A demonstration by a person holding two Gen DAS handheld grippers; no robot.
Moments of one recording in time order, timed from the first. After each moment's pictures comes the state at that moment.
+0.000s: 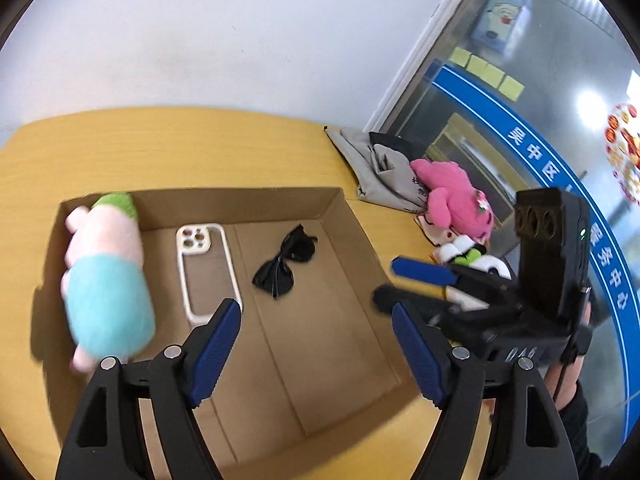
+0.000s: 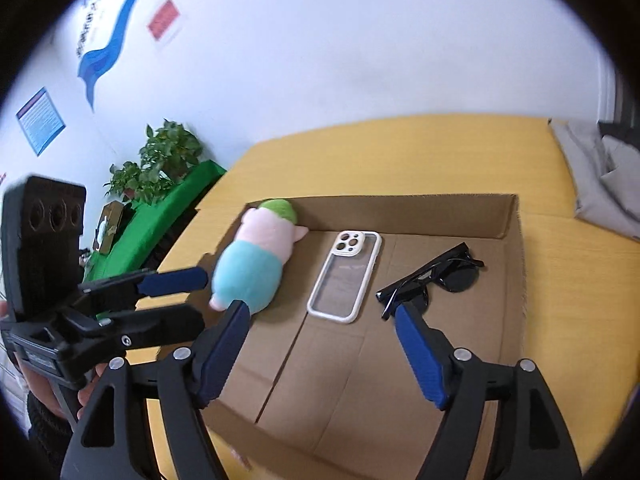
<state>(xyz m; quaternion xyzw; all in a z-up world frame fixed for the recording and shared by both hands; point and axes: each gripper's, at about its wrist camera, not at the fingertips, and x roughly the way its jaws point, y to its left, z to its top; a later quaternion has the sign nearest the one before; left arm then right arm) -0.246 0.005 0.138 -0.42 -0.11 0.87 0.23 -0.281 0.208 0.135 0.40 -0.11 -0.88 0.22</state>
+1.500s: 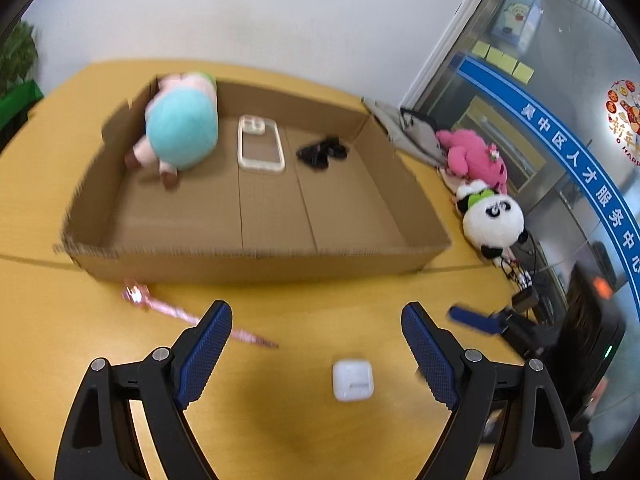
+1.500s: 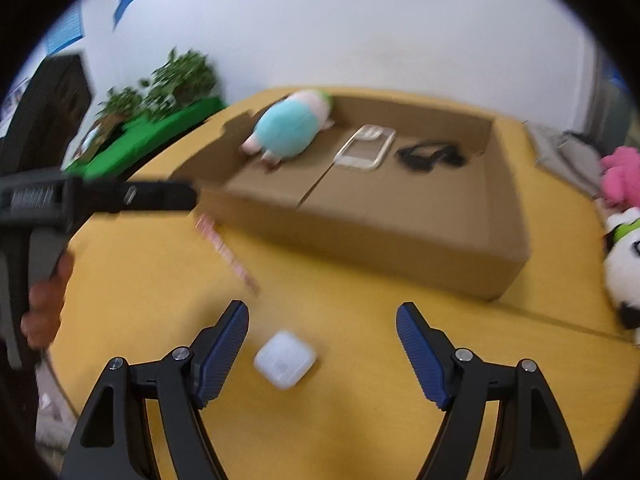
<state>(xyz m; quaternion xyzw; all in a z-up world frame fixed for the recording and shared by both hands) -0.062 -0.020 0.050 -0.44 -0.14 0.87 0.16 -0.052 0.167 0.042 0.41 0.03 -0.89 0.21</state>
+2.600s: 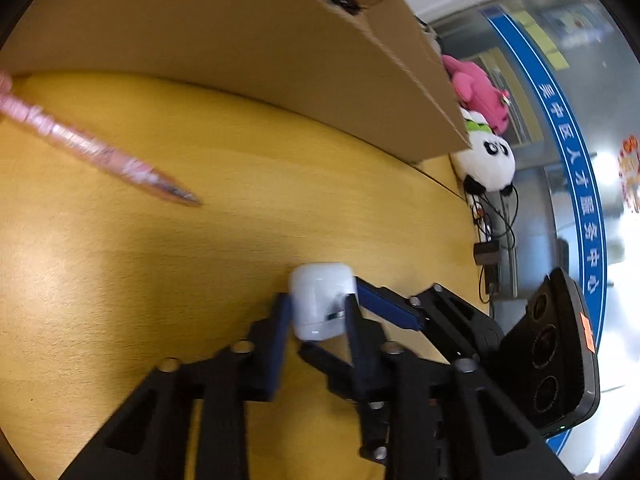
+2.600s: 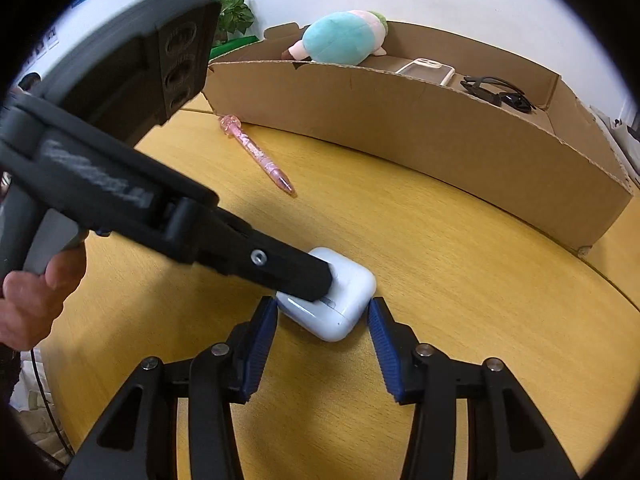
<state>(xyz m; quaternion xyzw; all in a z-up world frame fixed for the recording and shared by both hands) -0.075 0.010 -0.066 -0.60 -0.28 0.71 0.25 -0.038 0.133 -0.020 0.46 0.07 -0.85 0.24</state>
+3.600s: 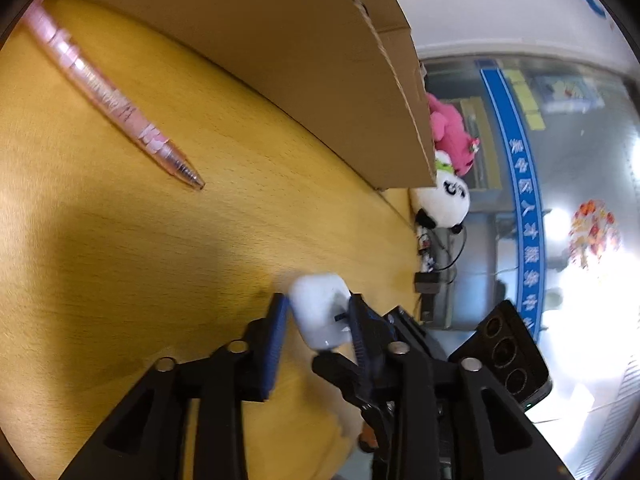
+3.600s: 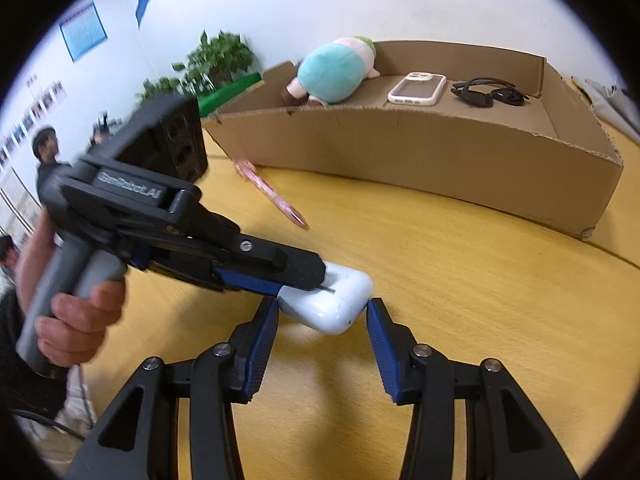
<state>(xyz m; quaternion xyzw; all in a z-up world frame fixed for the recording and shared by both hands) -0.073 -0.011 -0.078 -0.57 -0.42 0.65 0.28 -0.043 0.156 -0.003 0.43 -0.03 -0.86 0.28</state>
